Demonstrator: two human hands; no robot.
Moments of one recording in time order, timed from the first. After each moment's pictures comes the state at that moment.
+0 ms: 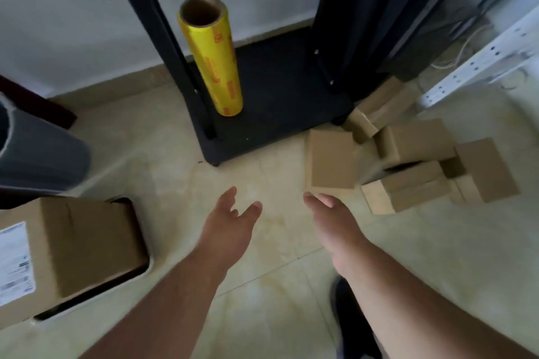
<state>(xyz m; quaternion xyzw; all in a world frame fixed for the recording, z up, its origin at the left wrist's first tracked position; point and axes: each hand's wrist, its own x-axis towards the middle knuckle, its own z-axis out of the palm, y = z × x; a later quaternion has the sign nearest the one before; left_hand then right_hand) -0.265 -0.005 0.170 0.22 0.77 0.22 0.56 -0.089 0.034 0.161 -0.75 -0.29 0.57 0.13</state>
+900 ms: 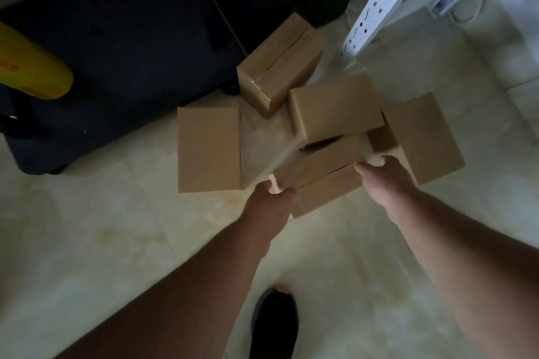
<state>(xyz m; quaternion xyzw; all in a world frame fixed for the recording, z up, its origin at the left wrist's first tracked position) 0.093 0.131 -0.023 0.15 0.71 0.11 0.68 0.300 0.177 -0.012 -0.86 -0.30 0.40 0.01</state>
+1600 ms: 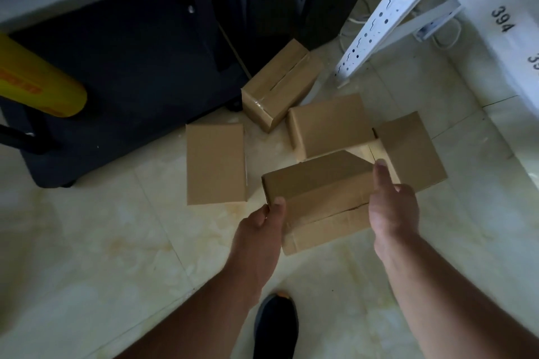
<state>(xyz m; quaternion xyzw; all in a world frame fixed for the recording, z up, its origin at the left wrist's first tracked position) 0.072 0.109 0.052 0.15 0.71 0.16 0.67 0.266 0.151 0.040 -0.89 -0.14 0.36 0.24</state>
